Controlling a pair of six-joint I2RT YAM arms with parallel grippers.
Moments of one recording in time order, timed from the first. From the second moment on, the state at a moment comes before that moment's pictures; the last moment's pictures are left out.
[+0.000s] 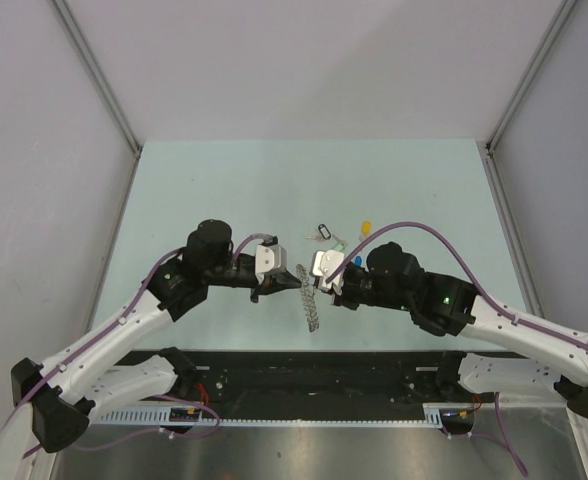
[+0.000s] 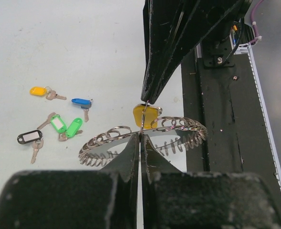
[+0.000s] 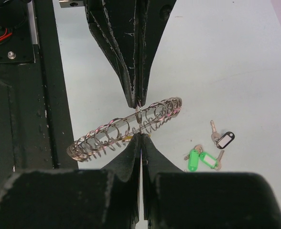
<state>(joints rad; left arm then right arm) -0.72 0.94 0.83 -0.30 0.76 0.38 1.11 0.98 0.96 -0.37 -0.09 -0.35</state>
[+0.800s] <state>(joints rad) -0.72 0.94 0.83 -0.30 0.76 0.38 1.11 0.98 0.96 -0.36 -0.10 -0.35</state>
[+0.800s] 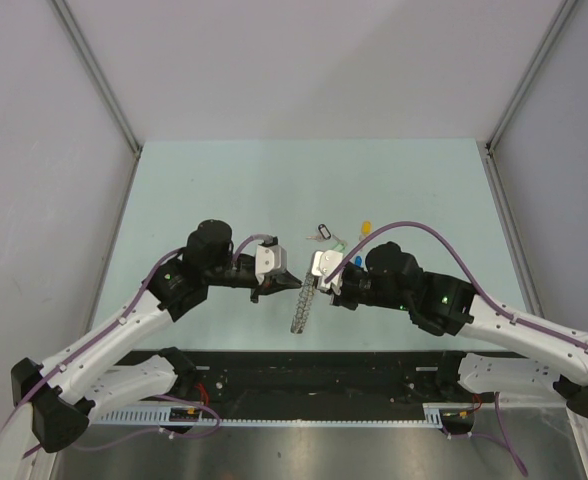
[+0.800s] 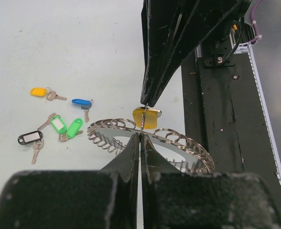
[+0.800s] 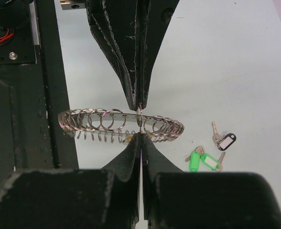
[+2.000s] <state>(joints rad) -0.75 0.93 0.83 -0.32 0.82 0.40 1.07 0.99 0.96 -0.36 -0.22 -0.35</state>
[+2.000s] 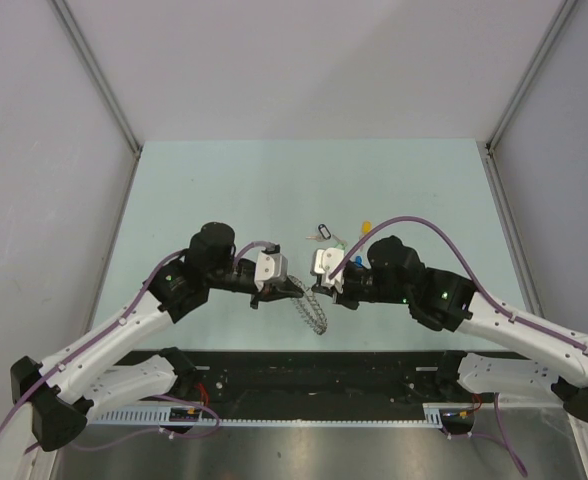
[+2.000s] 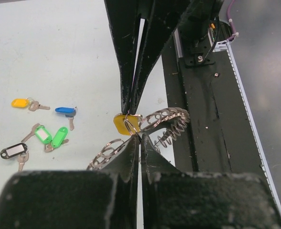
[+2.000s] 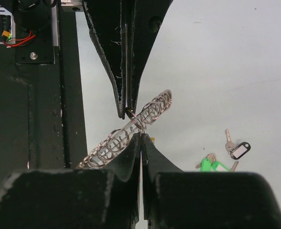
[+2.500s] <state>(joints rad) -0.76 0.93 0.82 -0.30 0.82 0.40 0.96 0.99 0.96 -0.33 -0.47 -0.35</state>
